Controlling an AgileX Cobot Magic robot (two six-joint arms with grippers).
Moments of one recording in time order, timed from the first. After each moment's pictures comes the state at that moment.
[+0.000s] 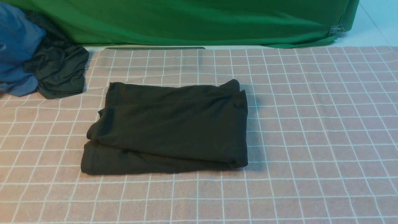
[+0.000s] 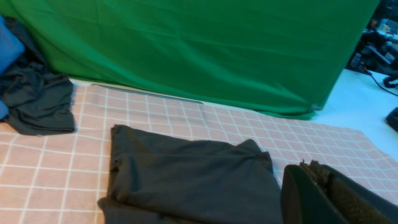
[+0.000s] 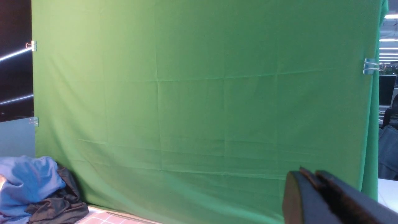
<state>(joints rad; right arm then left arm) 0.33 0.22 -0.56 -0.03 0.13 0.03 0.18 0.15 -0.70 -0.49 0.84 0.14</state>
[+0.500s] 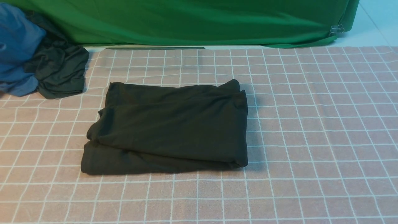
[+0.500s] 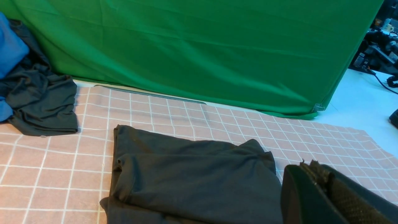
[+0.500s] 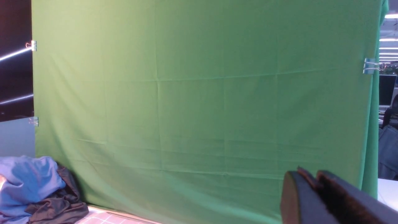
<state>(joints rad) 0.33 0.22 -0.56 -0.03 0.13 0.03 0.18 0.15 -0.70 -0.48 0.84 0.14</state>
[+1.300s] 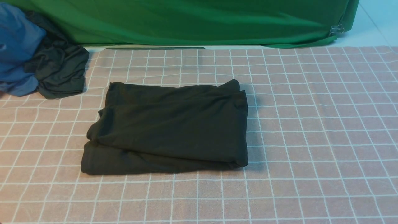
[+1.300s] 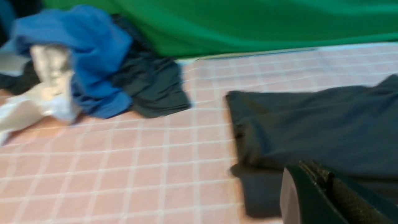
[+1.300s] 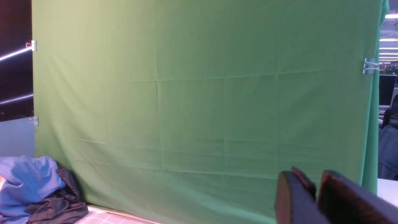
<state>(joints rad) 0.33 0.22 -0.56 -0.03 0.13 0.03 0.05 0.11 -0.40 -0.09 0.59 0.16</state>
